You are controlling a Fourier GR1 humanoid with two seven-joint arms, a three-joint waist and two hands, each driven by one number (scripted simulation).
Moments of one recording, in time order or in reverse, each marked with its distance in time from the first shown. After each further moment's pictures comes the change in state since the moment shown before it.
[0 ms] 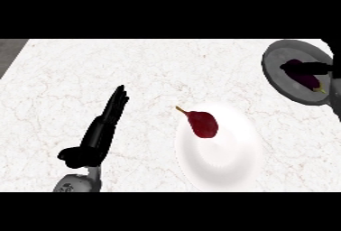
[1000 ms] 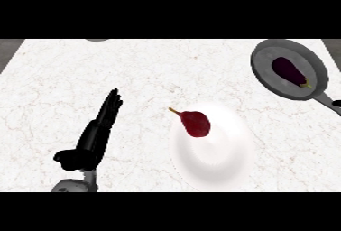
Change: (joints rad) left arm 0.039 0.002 0.023 -0.007 -0.007 0.012 0.007; right arm 0.208 -0.202 -0.108 0.038 -0.190 0.615 -0.279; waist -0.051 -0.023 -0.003
